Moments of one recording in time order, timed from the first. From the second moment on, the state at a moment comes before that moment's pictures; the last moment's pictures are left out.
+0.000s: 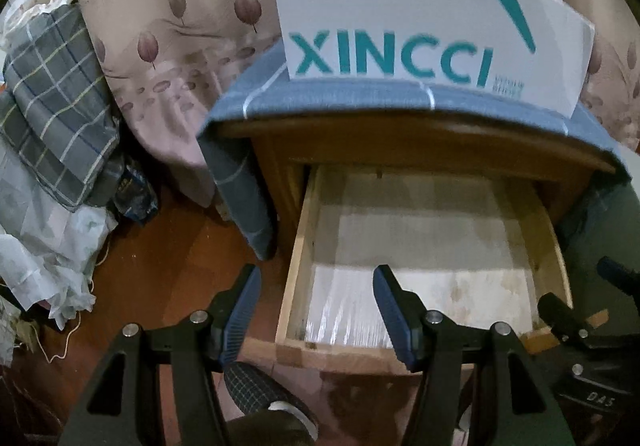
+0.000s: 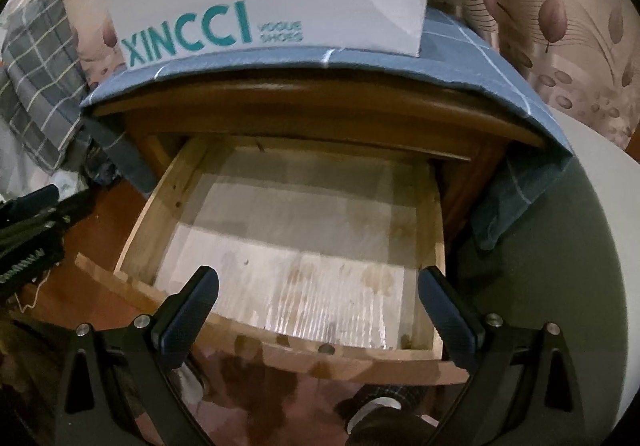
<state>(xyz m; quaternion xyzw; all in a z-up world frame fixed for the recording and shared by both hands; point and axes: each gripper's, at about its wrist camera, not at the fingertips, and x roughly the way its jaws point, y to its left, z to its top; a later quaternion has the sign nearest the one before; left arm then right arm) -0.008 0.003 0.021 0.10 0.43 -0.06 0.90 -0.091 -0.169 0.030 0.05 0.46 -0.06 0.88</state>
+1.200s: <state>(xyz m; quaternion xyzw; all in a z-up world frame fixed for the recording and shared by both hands) -0.002 -0.011 -0.004 0.11 0.46 -0.06 0.88 -0.081 -0.170 0.006 0.06 0.49 -0.07 0.87</state>
